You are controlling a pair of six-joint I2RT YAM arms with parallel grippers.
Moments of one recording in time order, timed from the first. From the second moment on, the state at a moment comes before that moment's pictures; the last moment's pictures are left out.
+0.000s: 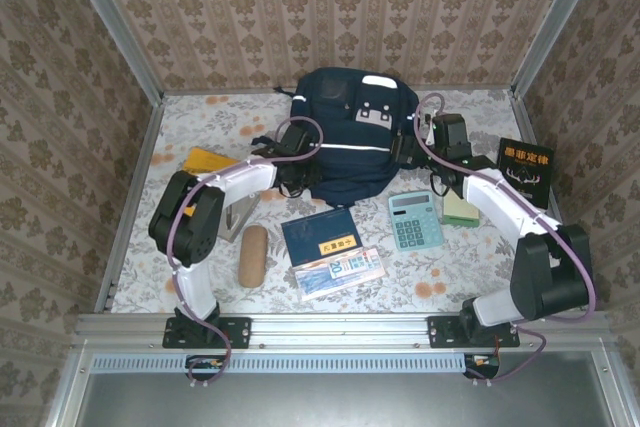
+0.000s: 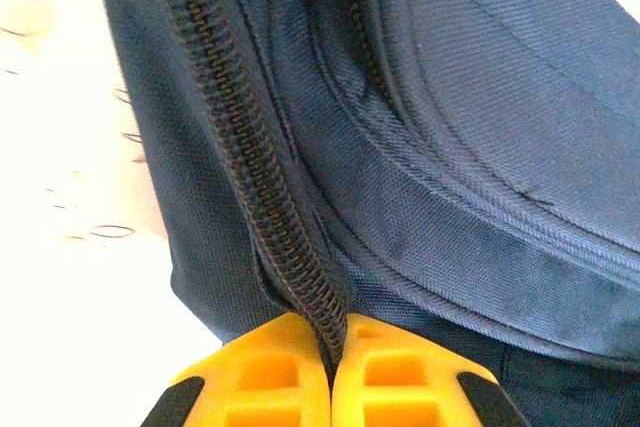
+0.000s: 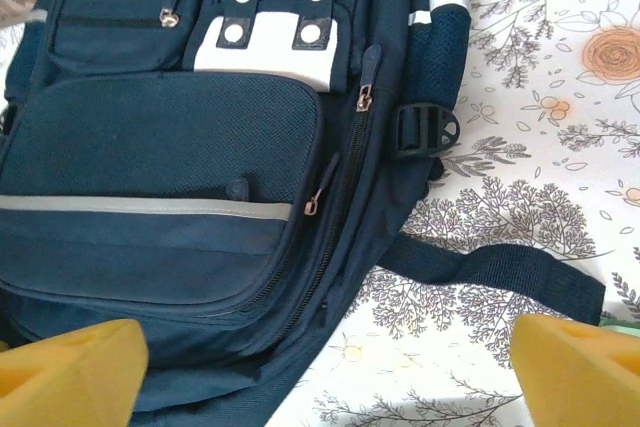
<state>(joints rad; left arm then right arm) -0.58 1.87 1.24 -0.38 0.11 -0.89 0.18 1.44 1.00 -0.26 -0.02 0.34</state>
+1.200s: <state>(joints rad) -0.40 1.76 1.23 -0.52 0.11 -0.66 0.20 1.89 1.23 -0.34 -0.16 0.38</state>
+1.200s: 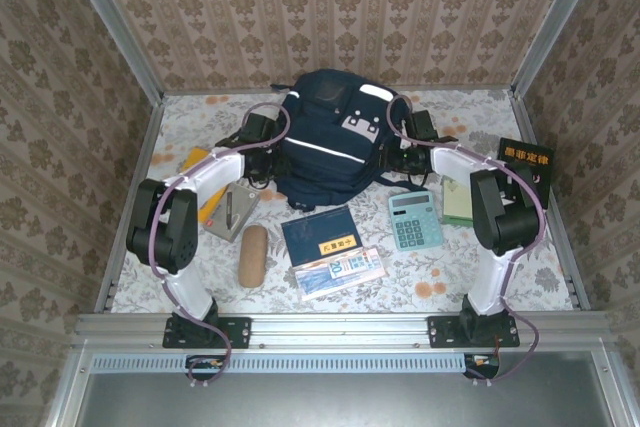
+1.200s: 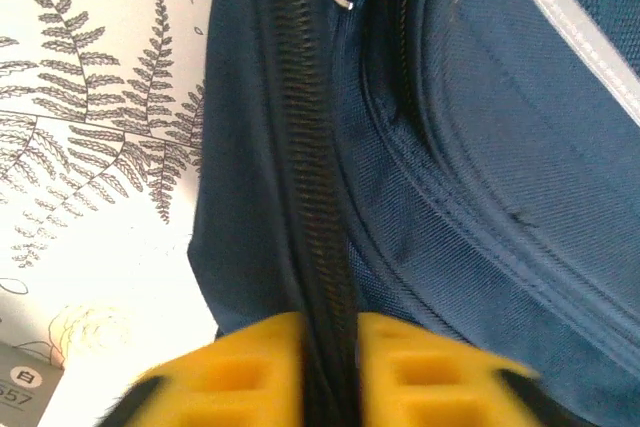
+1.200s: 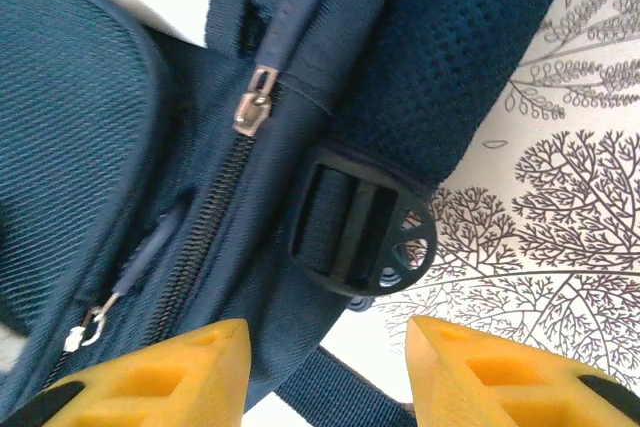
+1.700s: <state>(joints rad) -0.73 1.82 1.54 -0.65 -0.05 -0.26 0.12 1.68 1.12 -0.34 -0.20 0.46</state>
